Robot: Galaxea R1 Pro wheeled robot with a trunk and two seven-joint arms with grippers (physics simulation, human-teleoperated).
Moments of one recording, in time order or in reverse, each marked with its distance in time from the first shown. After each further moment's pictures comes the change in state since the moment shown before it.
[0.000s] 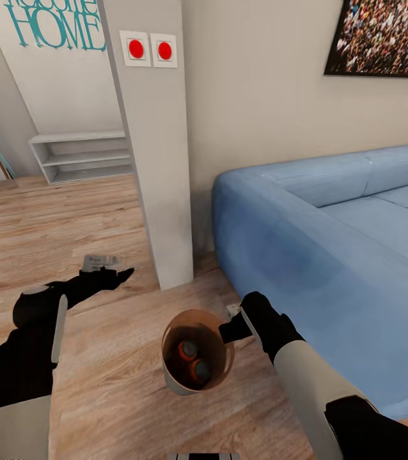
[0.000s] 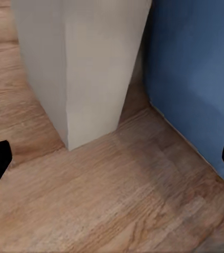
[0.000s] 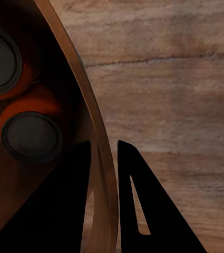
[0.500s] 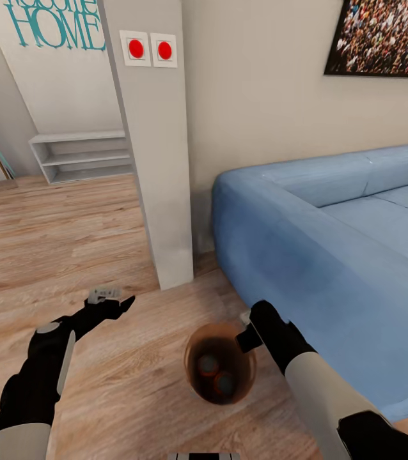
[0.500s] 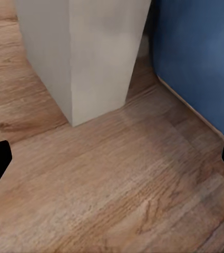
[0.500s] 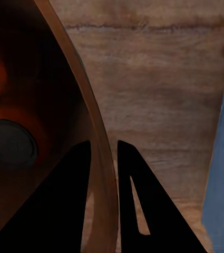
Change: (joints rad) left arm 0.108 -0.002 0.051 0.258 -0.003 -0.363 -0.006; right arm 0.062 -0.059 0.038 -0.052 0.214 -0.007 0.034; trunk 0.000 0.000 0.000
